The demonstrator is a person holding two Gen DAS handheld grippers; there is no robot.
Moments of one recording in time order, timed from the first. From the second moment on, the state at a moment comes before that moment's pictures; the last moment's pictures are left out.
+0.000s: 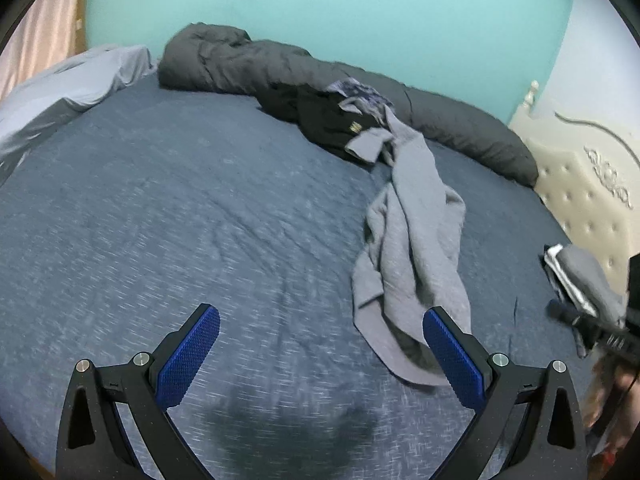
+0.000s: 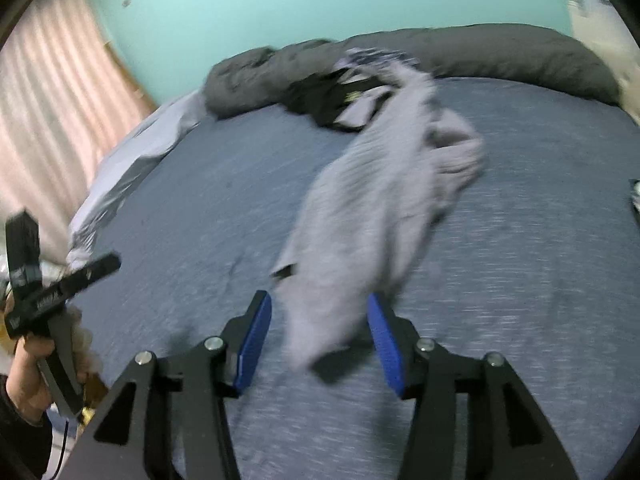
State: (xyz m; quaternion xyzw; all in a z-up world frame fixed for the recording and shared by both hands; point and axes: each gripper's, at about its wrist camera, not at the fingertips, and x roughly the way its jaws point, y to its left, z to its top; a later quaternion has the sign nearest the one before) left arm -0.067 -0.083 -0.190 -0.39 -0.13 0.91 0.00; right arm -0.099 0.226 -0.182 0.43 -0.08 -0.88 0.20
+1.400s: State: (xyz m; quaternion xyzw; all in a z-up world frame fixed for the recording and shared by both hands) left arm -0.121 0.034 -0.290 -0.50 -0.21 0.83 0.15; right arm -0.114 0.310 -0.228 0.43 -0.14 -0.88 0.15
